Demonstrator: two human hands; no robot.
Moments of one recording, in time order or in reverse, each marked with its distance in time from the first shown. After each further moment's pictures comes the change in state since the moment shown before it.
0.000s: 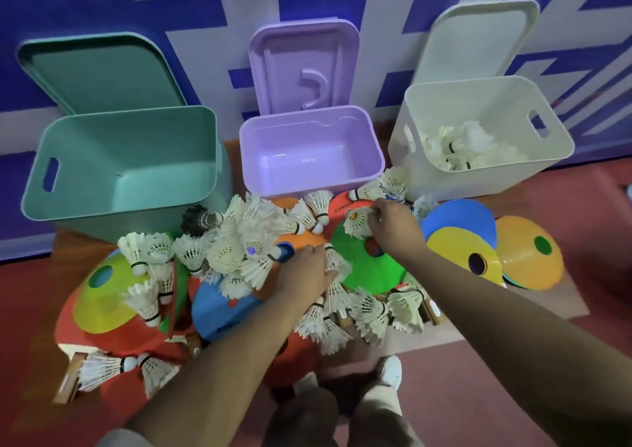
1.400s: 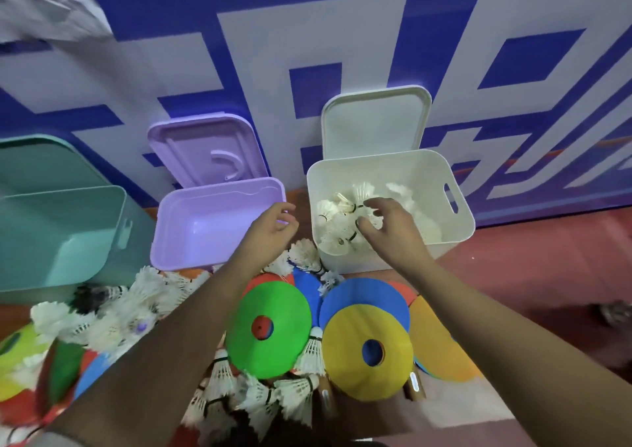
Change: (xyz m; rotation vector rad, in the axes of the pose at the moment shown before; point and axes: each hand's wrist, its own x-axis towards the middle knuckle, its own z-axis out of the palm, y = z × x) left_hand 0.166 0.189 -0.101 -0.691 0.241 -0.097; right_hand 0.104 0.172 -0.182 0.368 0.082 -0.111
